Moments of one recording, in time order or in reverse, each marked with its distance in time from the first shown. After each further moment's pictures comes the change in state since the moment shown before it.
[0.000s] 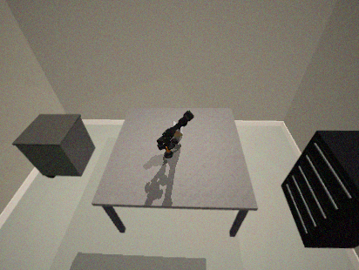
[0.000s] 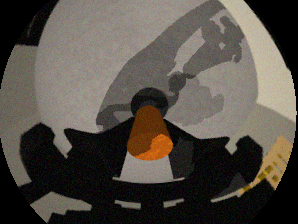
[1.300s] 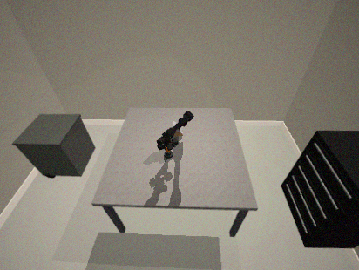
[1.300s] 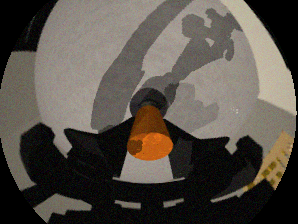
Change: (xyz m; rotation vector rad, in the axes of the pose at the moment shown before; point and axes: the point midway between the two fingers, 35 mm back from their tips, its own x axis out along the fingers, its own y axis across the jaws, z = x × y) arm 0.002 -0.002 0.001 0.042 0.002 0.001
